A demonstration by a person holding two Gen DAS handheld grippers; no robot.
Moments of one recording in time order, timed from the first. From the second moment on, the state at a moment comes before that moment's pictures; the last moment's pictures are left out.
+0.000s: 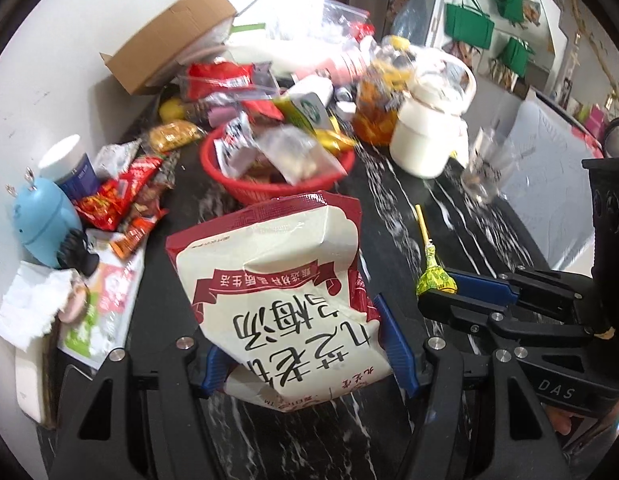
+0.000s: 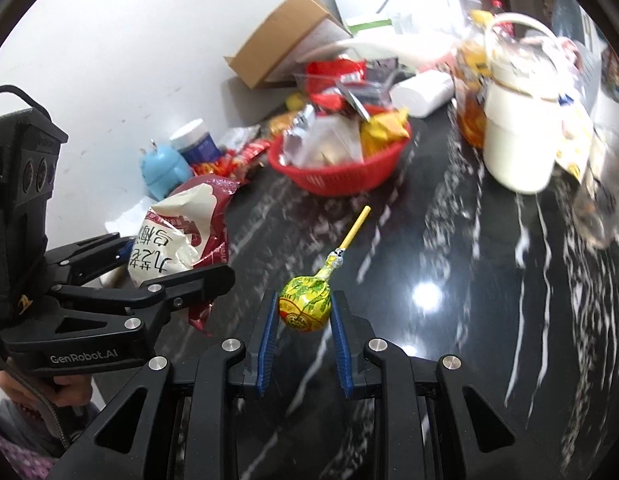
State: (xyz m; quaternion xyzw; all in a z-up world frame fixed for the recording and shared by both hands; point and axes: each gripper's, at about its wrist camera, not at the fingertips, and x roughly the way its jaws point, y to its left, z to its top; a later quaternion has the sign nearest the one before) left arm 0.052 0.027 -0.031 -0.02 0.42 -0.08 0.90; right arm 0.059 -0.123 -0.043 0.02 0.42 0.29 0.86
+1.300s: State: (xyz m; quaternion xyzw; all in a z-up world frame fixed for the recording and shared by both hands) left arm 0.240 0.050 -0.030 -0.07 0.40 -0.10 0.91; right arm 0.214 -0.106 0.009 -0.03 0.37 0.27 0.89
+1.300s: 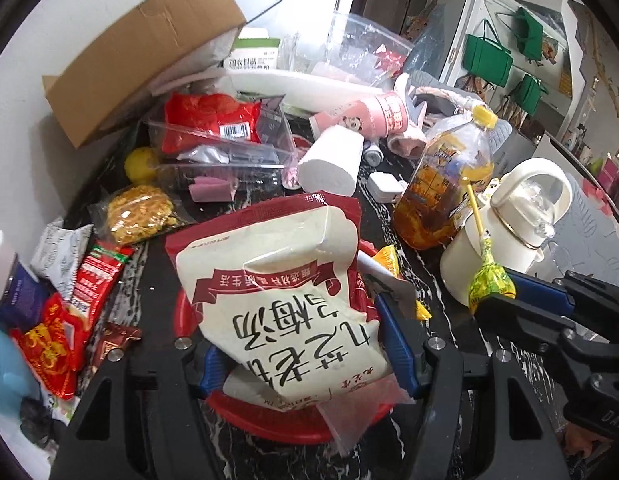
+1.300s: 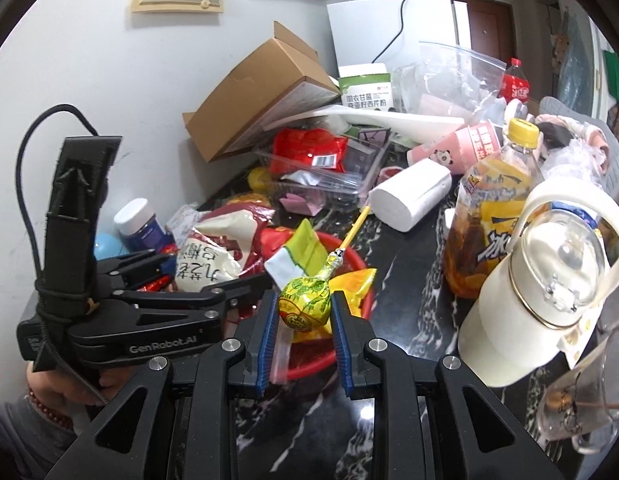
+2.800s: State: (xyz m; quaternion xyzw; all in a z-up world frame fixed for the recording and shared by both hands) left arm 0.251 0.049 -0.035 -0.02 0.39 -0.08 0.92; right arm 0.244 -0.093 -0.054 -0.05 0.44 0.29 0.85
